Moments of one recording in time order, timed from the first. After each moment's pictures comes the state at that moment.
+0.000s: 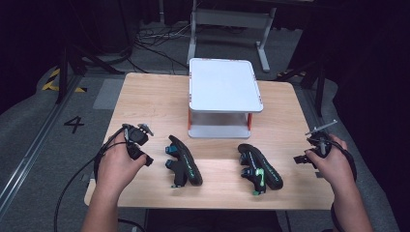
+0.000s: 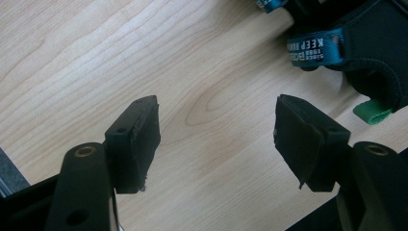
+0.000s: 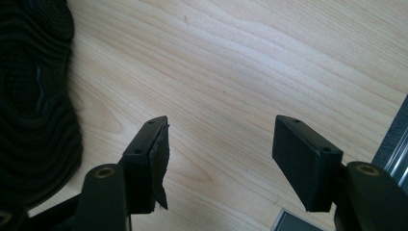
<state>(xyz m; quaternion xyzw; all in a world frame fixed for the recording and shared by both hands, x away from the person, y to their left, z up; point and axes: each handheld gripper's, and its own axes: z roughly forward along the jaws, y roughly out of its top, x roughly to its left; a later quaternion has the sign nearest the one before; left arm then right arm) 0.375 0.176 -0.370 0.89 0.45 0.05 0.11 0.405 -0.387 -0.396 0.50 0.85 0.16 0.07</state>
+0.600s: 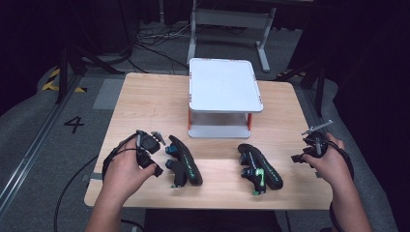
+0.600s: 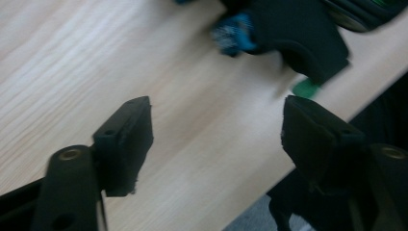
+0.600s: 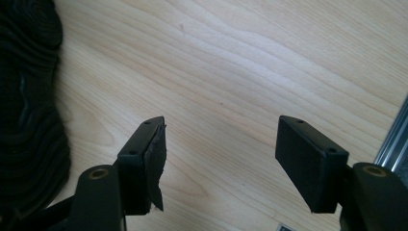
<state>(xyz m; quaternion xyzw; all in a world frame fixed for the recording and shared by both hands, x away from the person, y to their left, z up) 0.351 0.141 -0.368 0.92 0.38 0.01 0.10 0.408 -0.377 -0.401 0.49 0.85 0.15 0.10</state>
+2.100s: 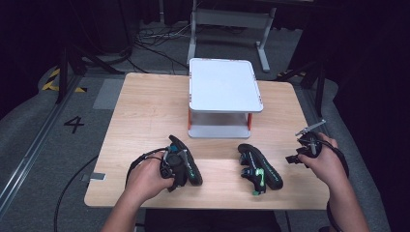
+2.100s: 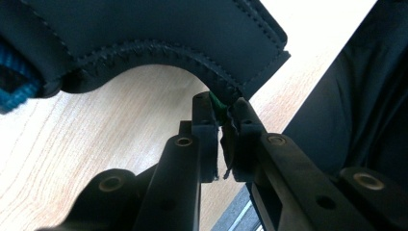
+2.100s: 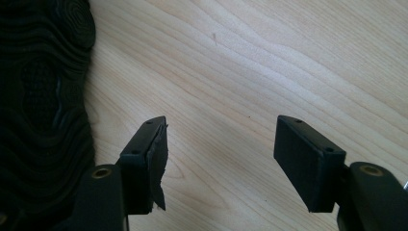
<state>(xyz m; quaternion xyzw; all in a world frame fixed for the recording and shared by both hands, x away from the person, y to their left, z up) 0.357 0.092 -0.428 0.94 0.30 -0.12 0.04 0.410 -0.363 -0.403 0.46 0.87 0.16 0.08</state>
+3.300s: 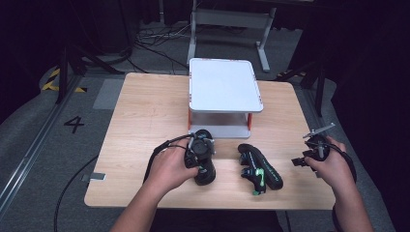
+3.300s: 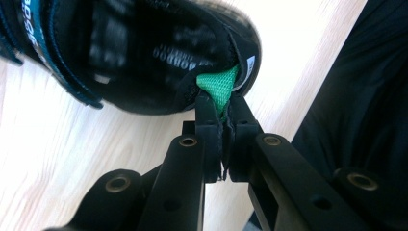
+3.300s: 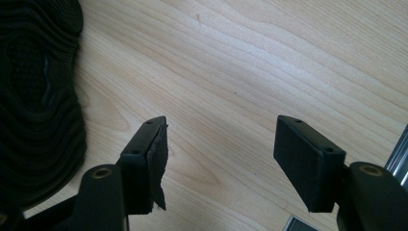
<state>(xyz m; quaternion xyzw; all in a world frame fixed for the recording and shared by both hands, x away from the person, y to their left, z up) 0.365 0.019 -0.375 0.97 0.22 -0.02 0.09 0.398 -0.380 -0.401 0.48 0.86 0.16 0.09</state>
